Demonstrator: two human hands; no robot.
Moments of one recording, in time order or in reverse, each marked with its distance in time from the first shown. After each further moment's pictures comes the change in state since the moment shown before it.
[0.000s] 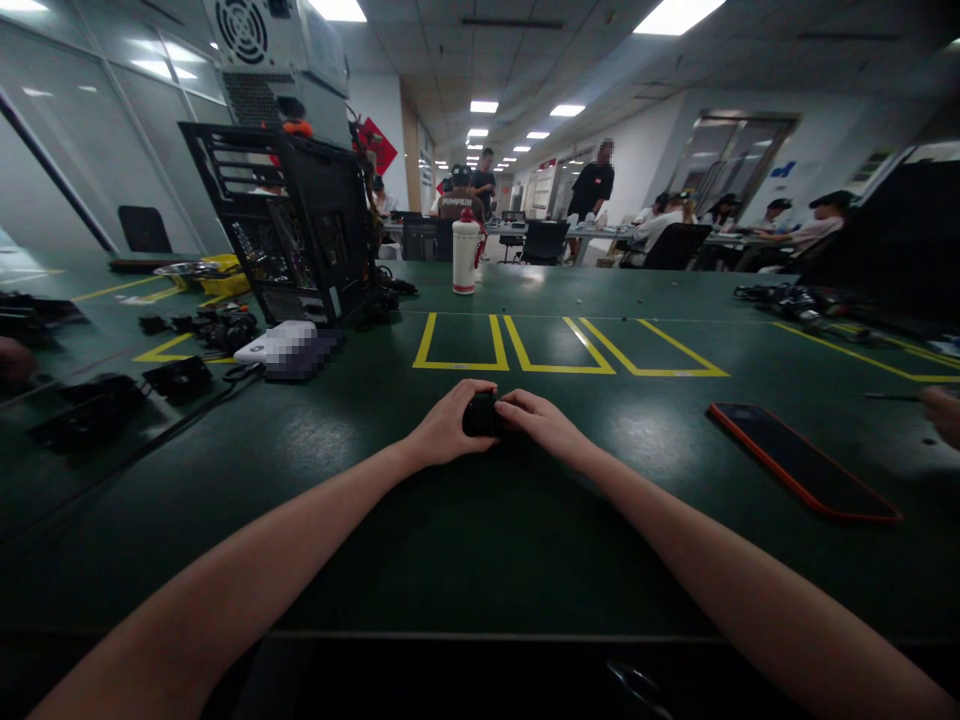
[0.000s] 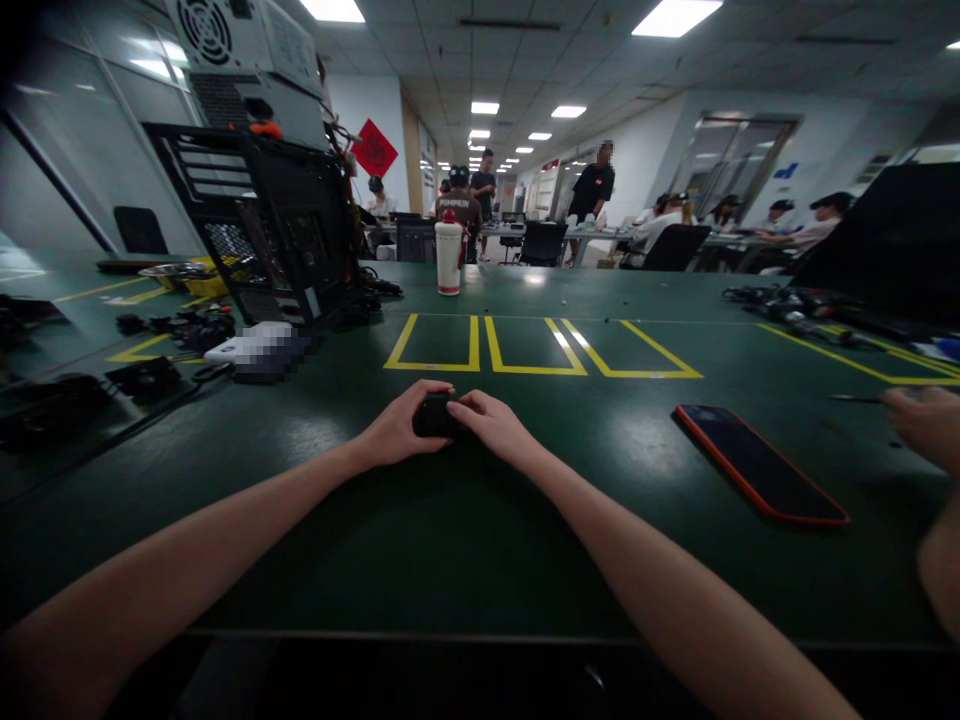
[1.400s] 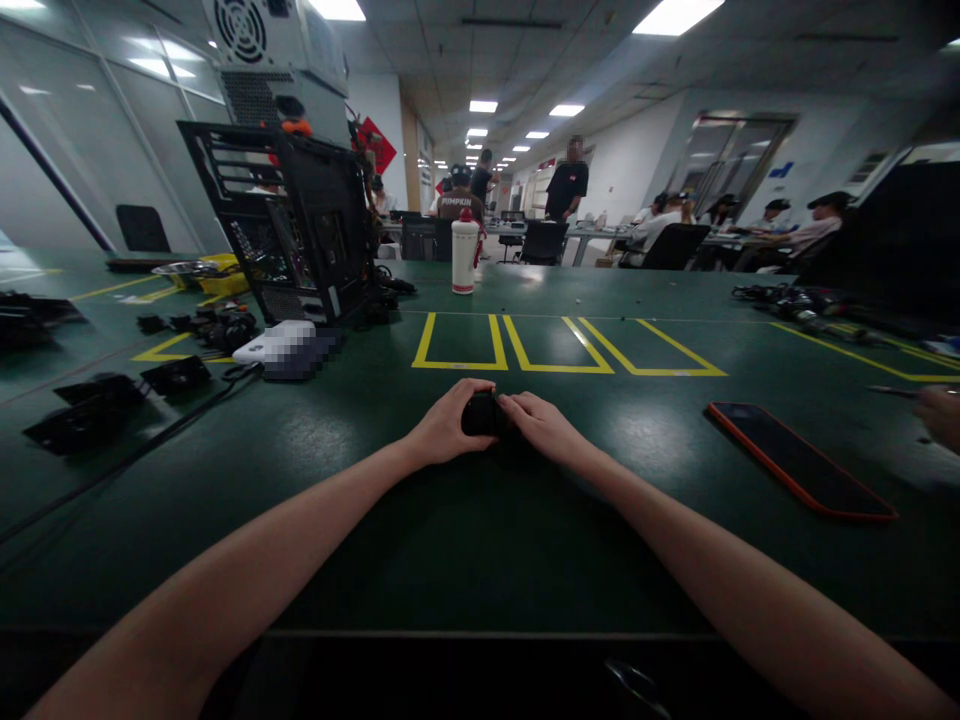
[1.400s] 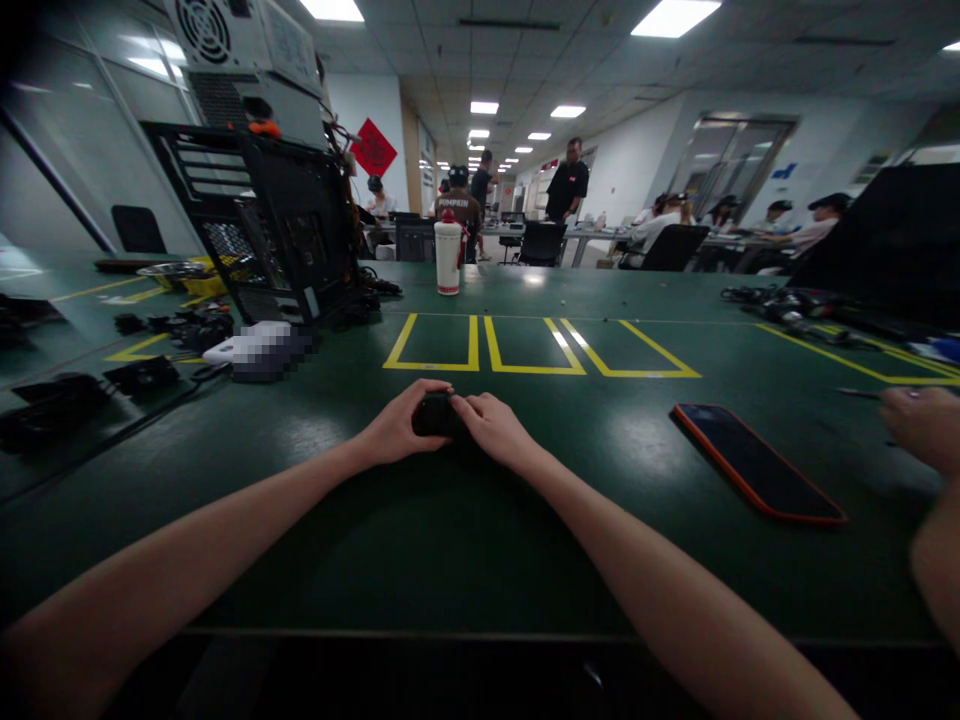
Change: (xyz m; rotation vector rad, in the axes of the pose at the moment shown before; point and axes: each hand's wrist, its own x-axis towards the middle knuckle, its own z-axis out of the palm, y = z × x) left_hand 0.000 0.001 0.001 0.023 0.014 0.000; right_hand -0.003 -0.006 0.000 -0.390 0.095 -0.064
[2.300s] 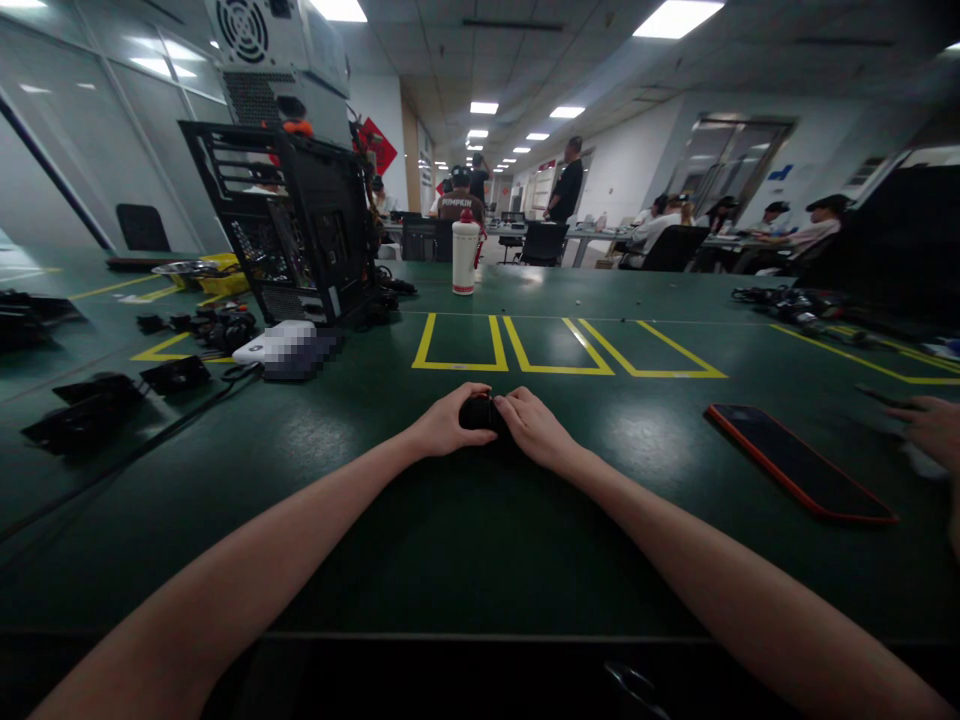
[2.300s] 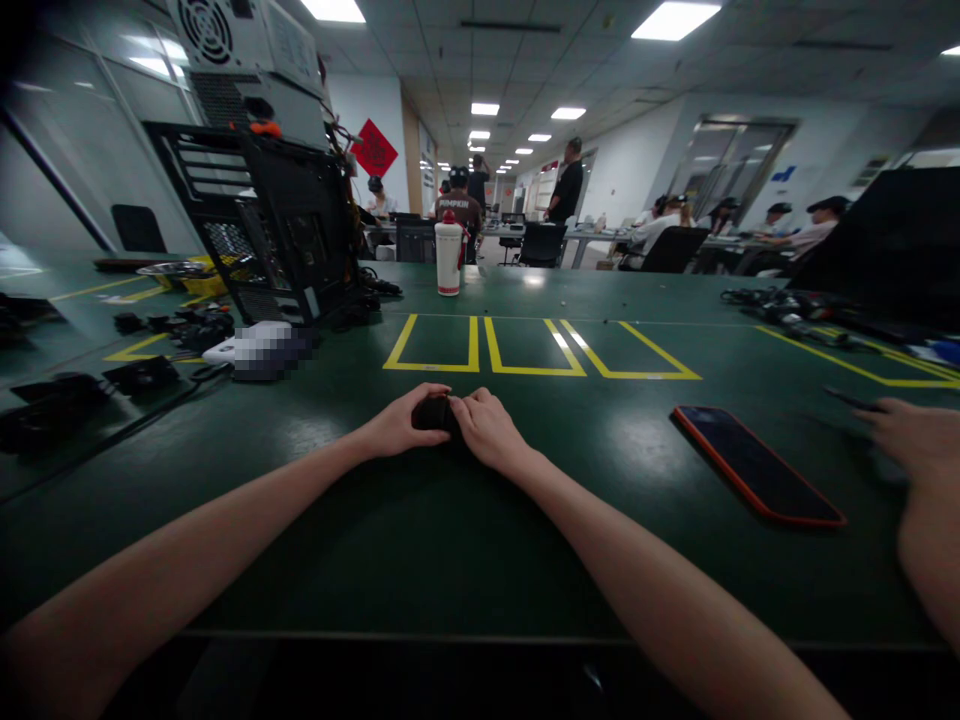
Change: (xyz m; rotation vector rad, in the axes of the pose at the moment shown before) left_hand 0.004 -0.018 0.003 -0.179 -0.084 -0.167; right_hand 0.005 0.002 0.010 -0.210 0.026 -0.122
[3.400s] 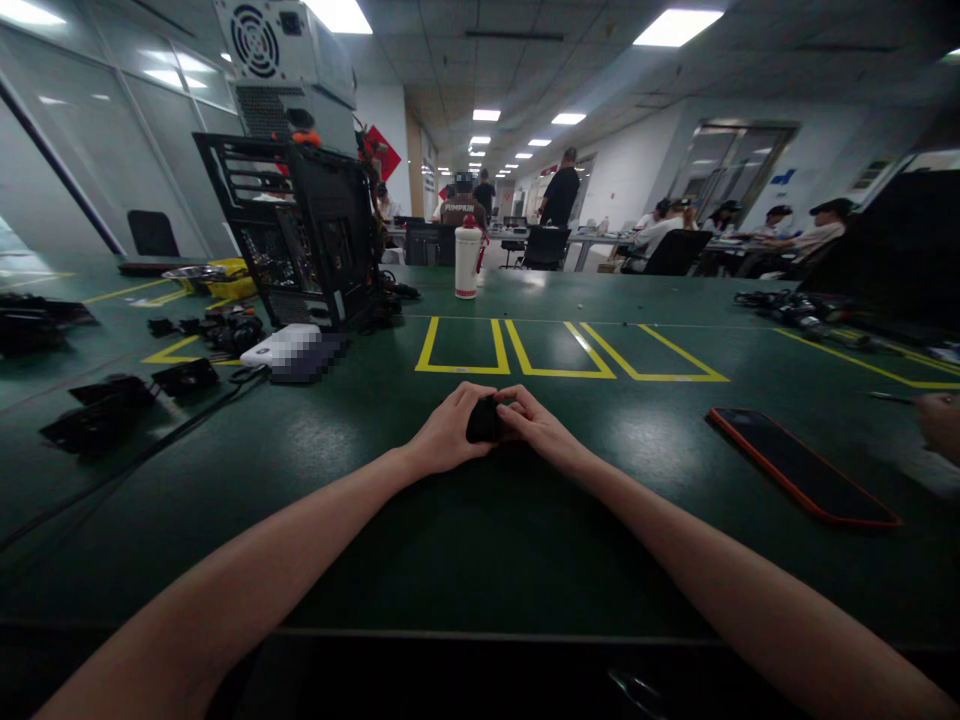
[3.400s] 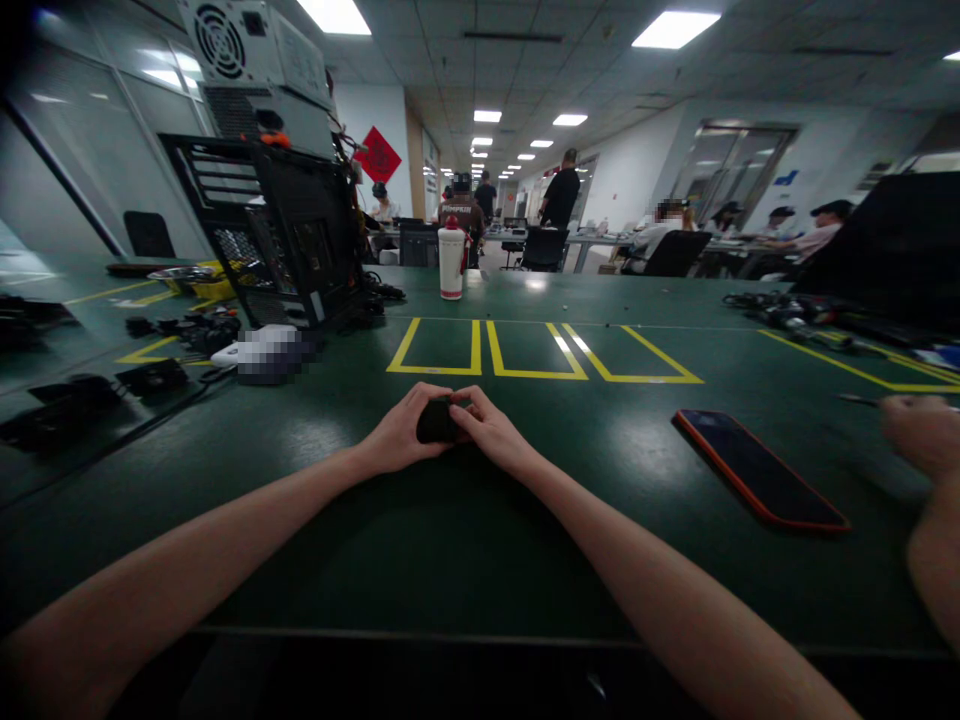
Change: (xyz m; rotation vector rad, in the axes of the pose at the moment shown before) left_hand -0.011 0.019 0.003 0.281 0.121 0.216; right_hand -0.009 -0.006 -0.004 0.835 -0.128 0.147
